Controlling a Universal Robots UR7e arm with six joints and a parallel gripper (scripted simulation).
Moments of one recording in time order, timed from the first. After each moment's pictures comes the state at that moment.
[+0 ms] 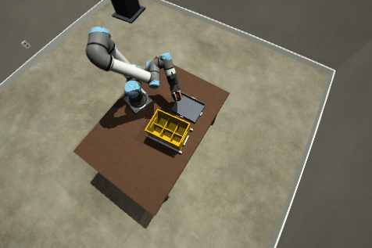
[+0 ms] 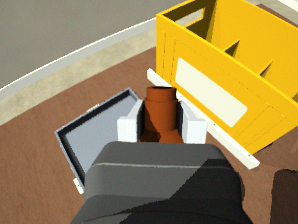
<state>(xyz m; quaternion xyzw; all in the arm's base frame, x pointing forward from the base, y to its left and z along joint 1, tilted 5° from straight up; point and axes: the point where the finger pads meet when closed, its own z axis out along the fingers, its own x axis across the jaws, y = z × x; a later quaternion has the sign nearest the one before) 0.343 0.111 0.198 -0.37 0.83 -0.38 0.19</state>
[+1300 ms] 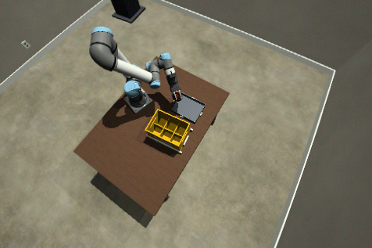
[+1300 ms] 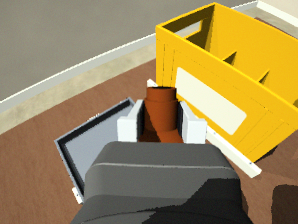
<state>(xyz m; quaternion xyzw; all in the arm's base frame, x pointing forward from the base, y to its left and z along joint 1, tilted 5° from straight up) 0.342 0.110 0.200 -0.36 0.81 -0.41 0.20</state>
